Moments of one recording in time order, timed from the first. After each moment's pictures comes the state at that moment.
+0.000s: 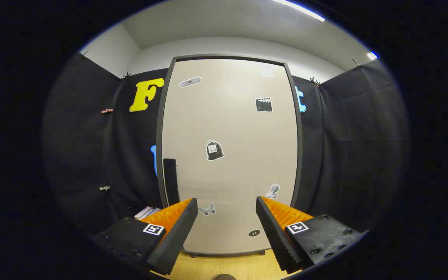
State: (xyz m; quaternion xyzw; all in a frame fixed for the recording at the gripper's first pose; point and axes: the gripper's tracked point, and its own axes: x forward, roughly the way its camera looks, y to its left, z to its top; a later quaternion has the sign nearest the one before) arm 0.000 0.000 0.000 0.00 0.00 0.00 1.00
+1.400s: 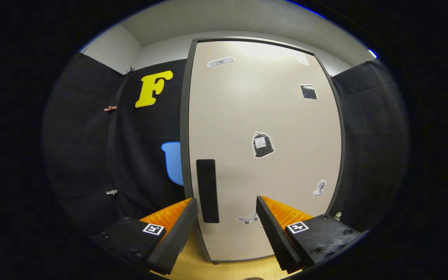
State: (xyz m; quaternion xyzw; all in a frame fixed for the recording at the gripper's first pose) arm 0.071 0.102 -0.020 0.01 0.02 0.02 1.00
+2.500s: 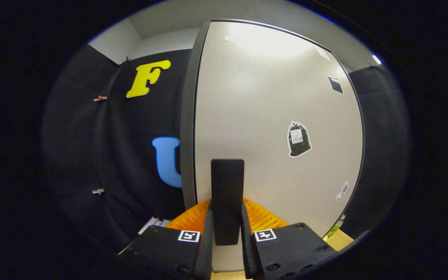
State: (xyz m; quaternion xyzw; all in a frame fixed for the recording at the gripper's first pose) arm 0.135 0.125 -0.035 0.00 0.03 -0.01 1.00
